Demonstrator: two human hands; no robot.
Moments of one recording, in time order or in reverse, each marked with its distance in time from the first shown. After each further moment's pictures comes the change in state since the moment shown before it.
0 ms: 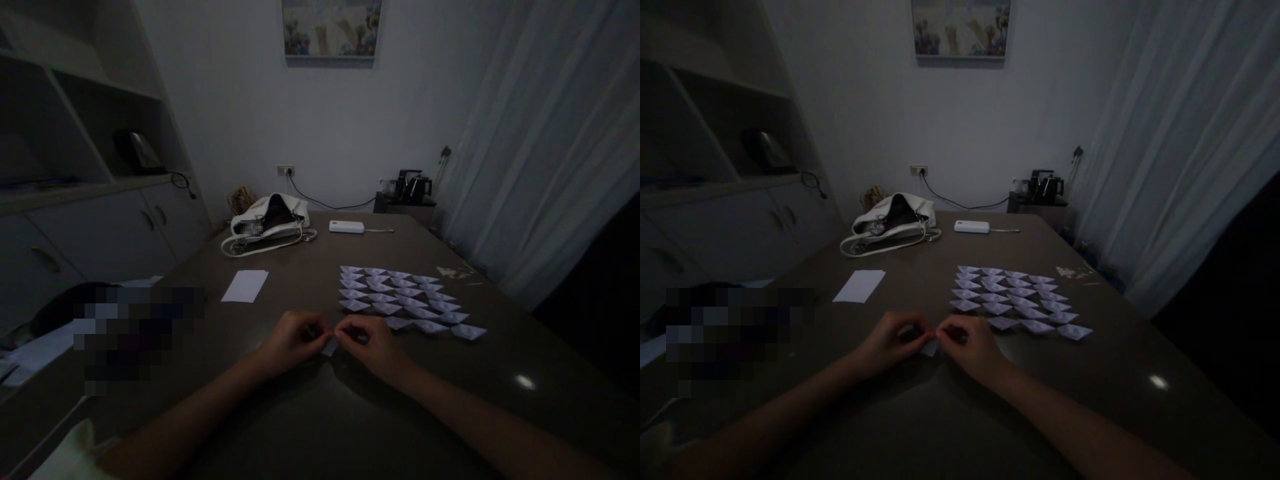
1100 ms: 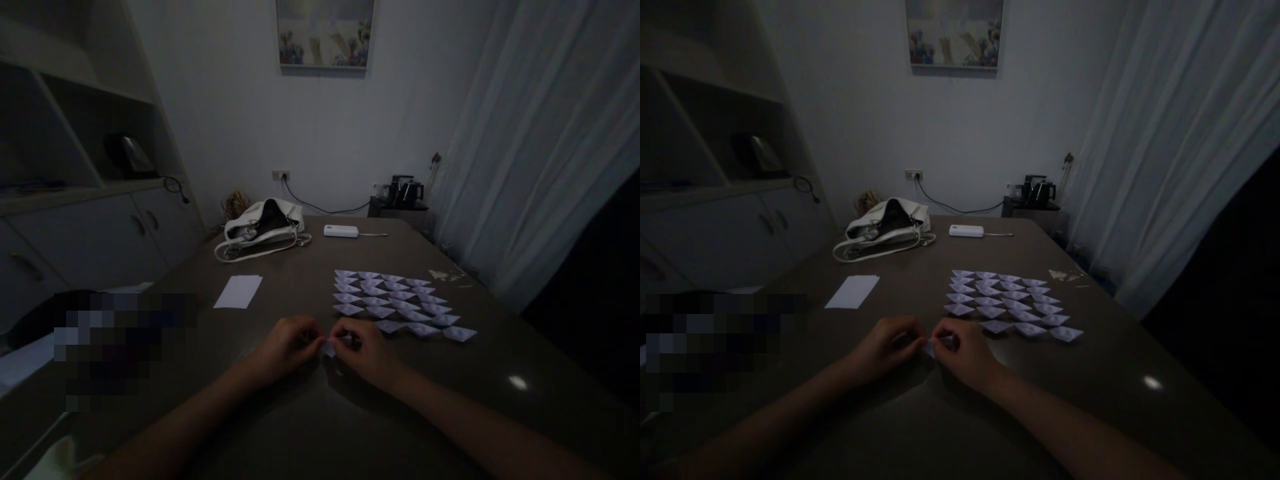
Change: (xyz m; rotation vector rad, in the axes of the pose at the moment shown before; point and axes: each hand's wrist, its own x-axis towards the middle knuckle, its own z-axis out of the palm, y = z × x) left_hand -0.001 0.001 -0.002 0.094 -0.021 0.037; right_hand -0.001 -0.008 -0.003 -0.092 0.007 -0.048
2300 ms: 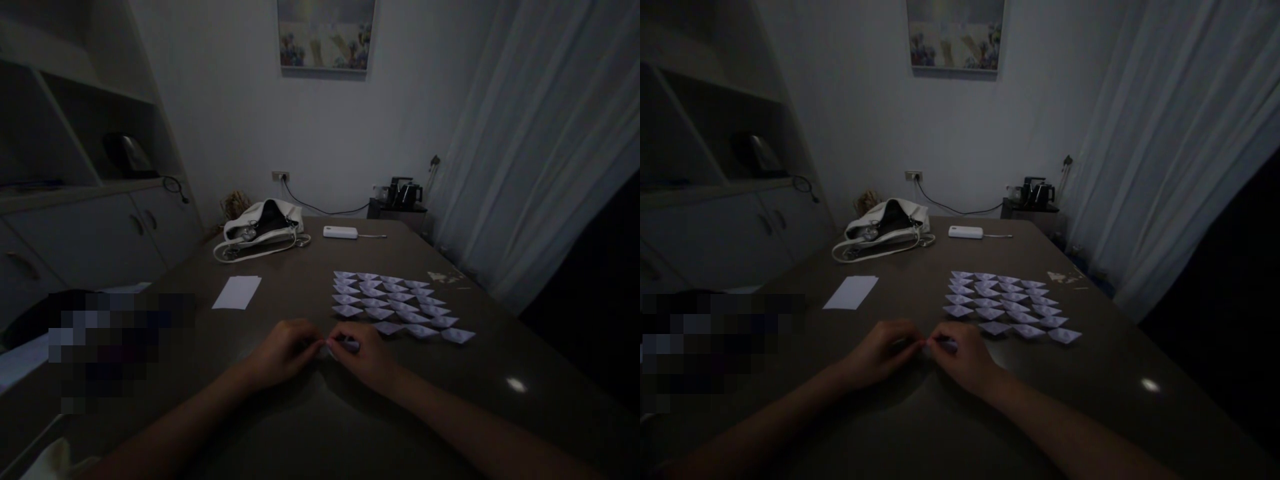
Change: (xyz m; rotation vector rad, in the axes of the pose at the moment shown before) left_hand -0.002 0.004 -0.002 0.049 -0.034 0.078; right_hand 0.000 0.000 -0.002 -0.024 -0.006 -0.072
